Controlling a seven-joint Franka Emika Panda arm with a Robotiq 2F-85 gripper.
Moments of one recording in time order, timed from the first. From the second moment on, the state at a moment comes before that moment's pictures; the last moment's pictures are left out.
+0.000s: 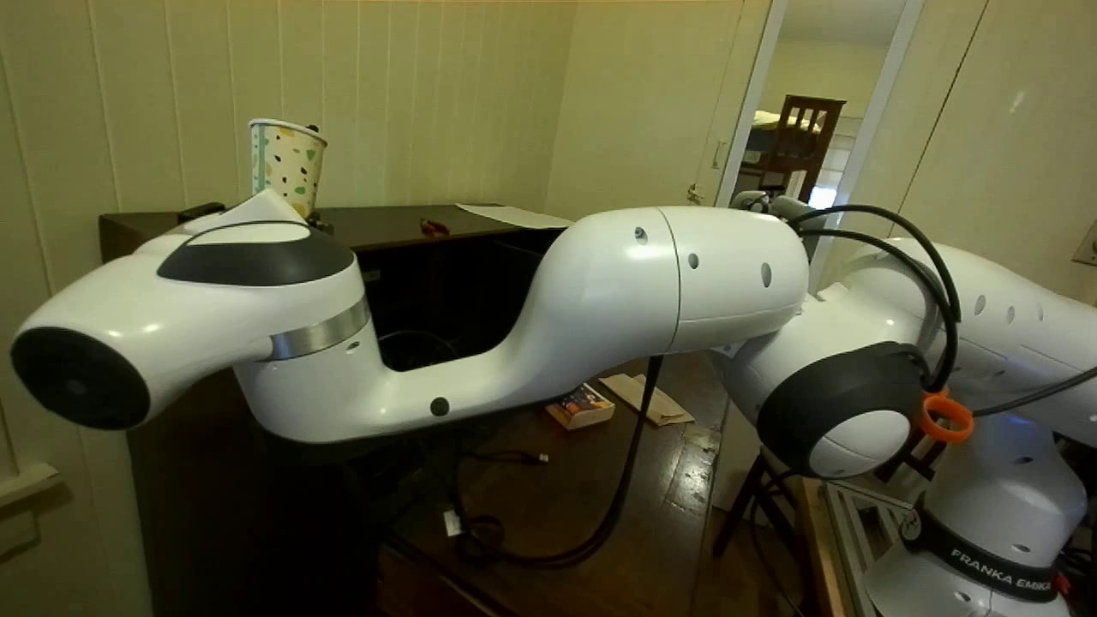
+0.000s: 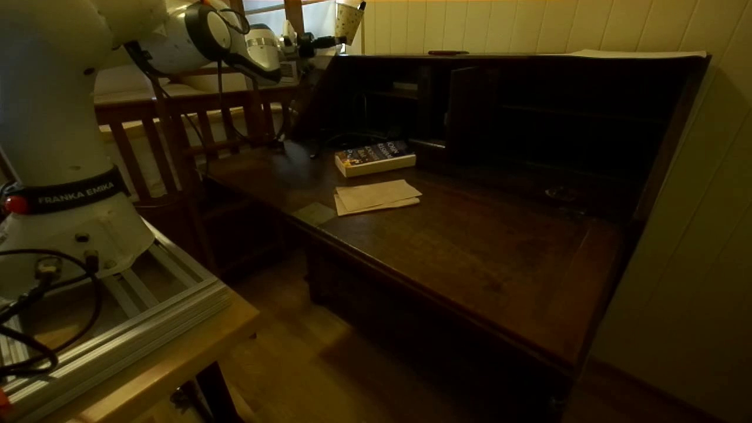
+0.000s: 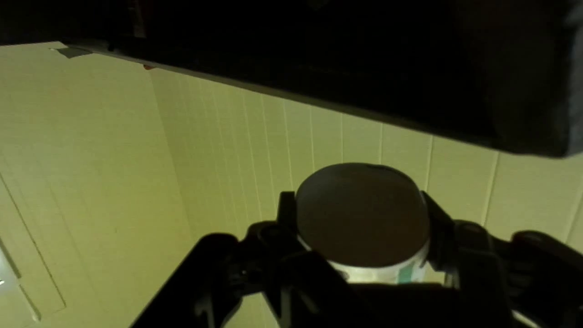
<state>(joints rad) 0.60 1.35 -0.22 -0.41 -1.51 1.66 1.88</state>
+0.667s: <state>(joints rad) 0.58 1.35 -0.22 -0.41 -1.50 1.82 1.88</state>
